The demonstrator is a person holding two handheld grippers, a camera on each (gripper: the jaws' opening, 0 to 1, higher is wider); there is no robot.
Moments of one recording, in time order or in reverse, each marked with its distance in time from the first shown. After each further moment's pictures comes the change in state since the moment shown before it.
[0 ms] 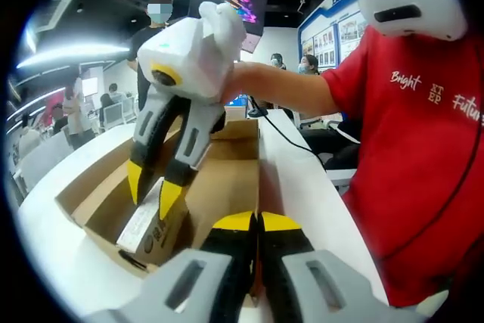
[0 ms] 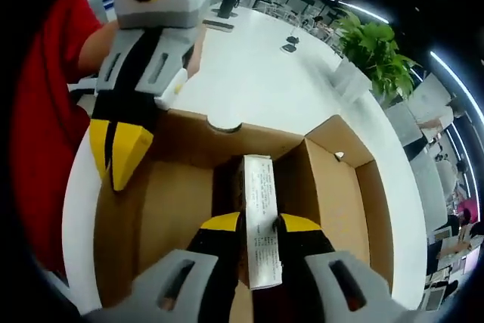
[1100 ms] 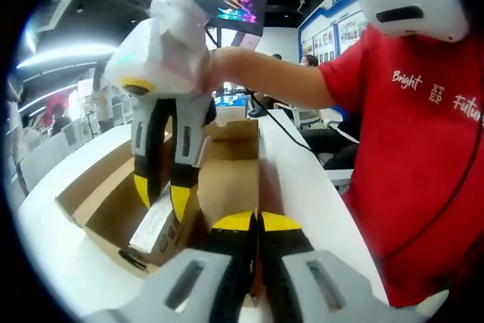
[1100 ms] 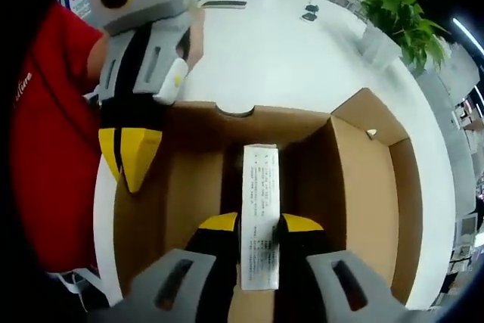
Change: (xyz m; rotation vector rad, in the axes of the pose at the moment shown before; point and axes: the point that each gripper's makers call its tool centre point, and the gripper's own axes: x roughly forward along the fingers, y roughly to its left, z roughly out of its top) left arm 0.000 0.000 0.000 0.002 -0.001 0.002; right arm 0.007 0.019 -0.012 0.068 0.156 0.216
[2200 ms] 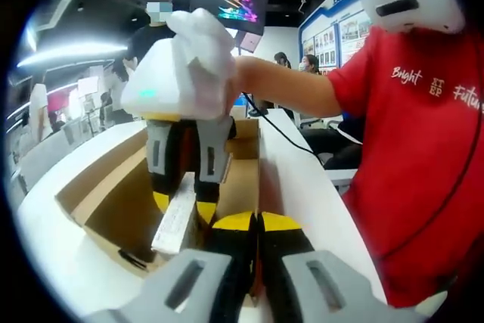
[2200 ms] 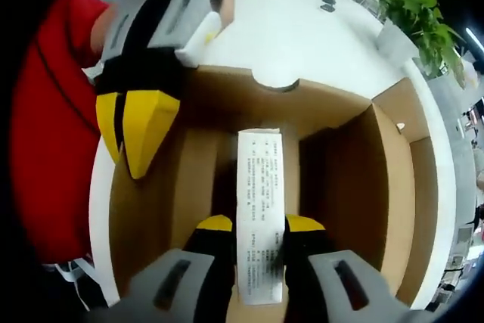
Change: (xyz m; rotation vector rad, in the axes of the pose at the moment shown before) left arm 0.000 -0.002 0.002 -0.008 0.006 -0.001; right arm 0.015 0.017 -0.013 -0.052 0.064 0.011
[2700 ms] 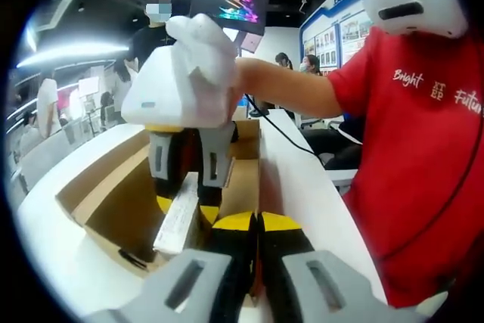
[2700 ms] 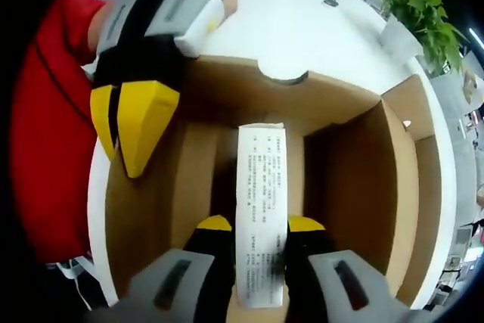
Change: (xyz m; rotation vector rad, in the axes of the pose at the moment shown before) left arm 0.000 0.000 0.000 -0.001 -0.002 0.002; right arm 0.005 0.003 -0.003 -0.009 0.025 0.003
